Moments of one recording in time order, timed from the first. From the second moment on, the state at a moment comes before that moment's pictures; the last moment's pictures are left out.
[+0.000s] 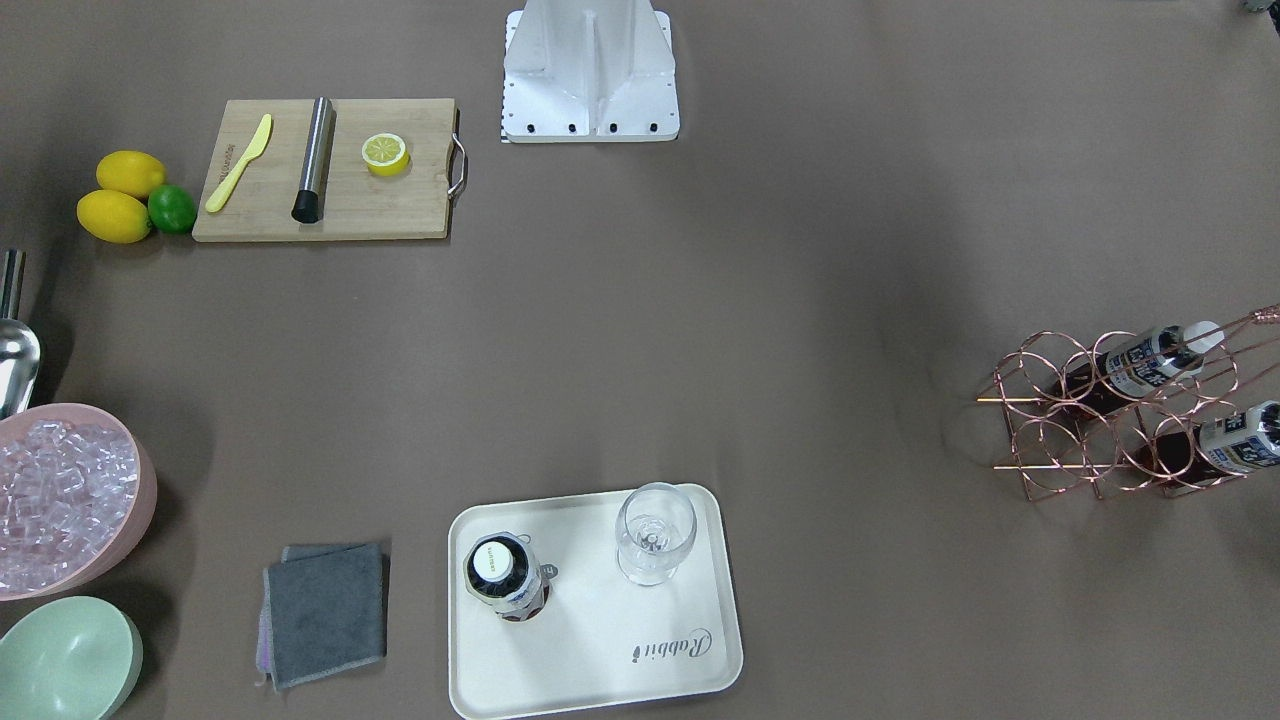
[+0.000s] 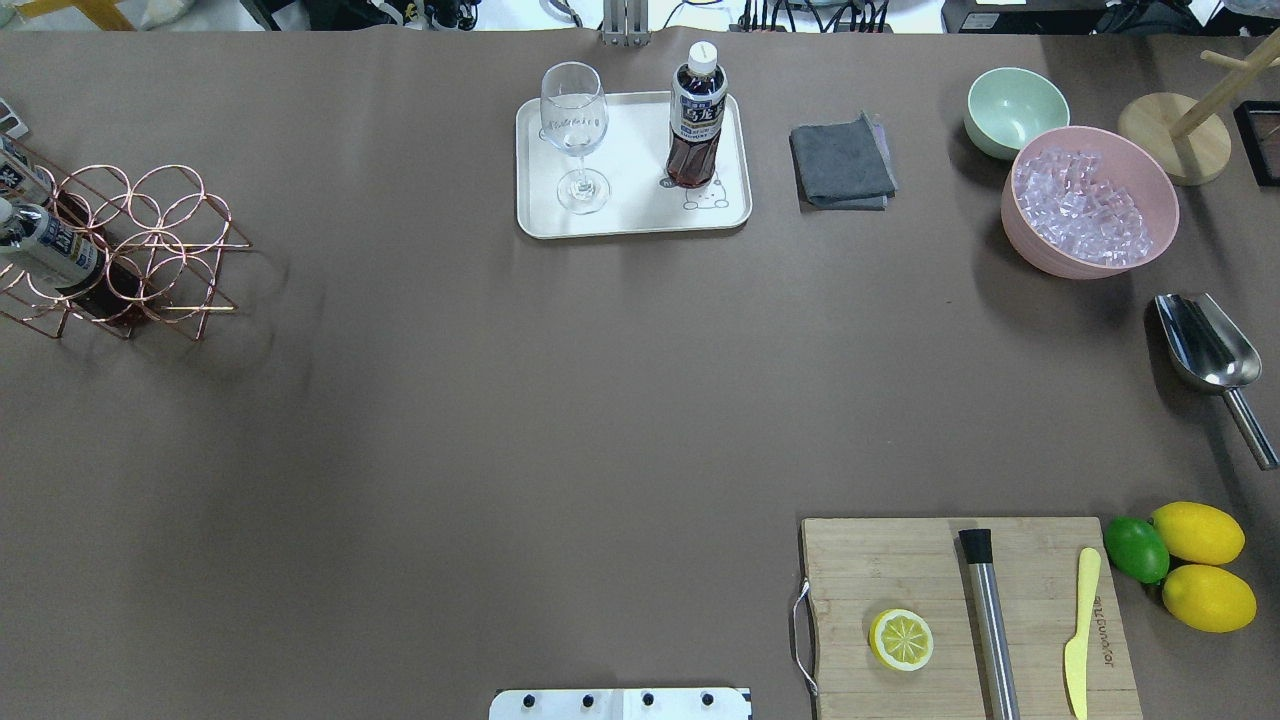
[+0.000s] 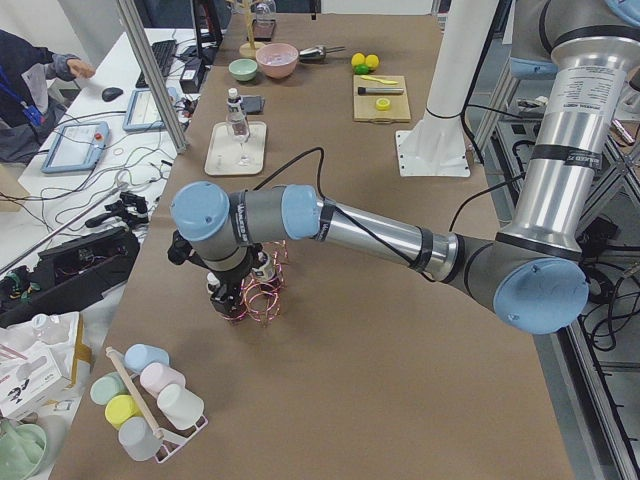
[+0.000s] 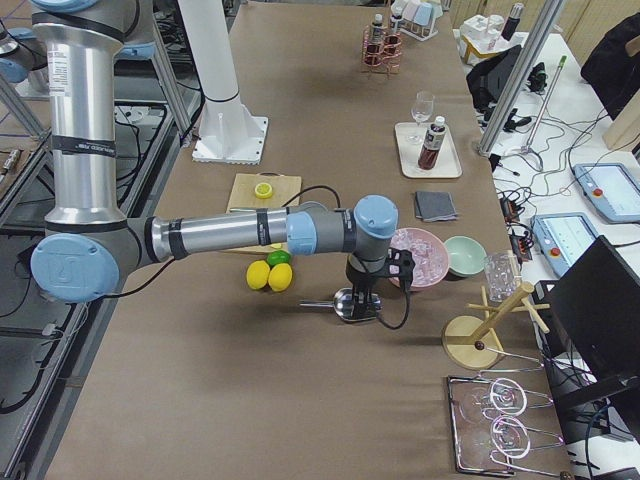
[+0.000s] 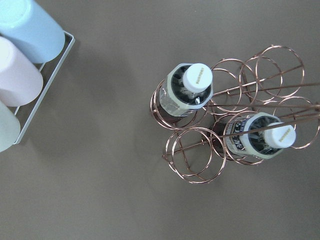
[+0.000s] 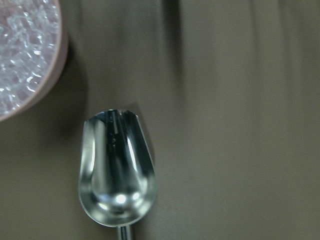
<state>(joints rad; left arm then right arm) -1.69 -1.79 -1.63 -1.15 -2.51 0.51 1.44 -1.60 1.75 -1.62 2.30 0.21</state>
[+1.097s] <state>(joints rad) -1.68 -1.80 -1.41 -1.37 -2.44 0.25 1.61 -1.67 1.63 -1.63 2.36 0.05</state>
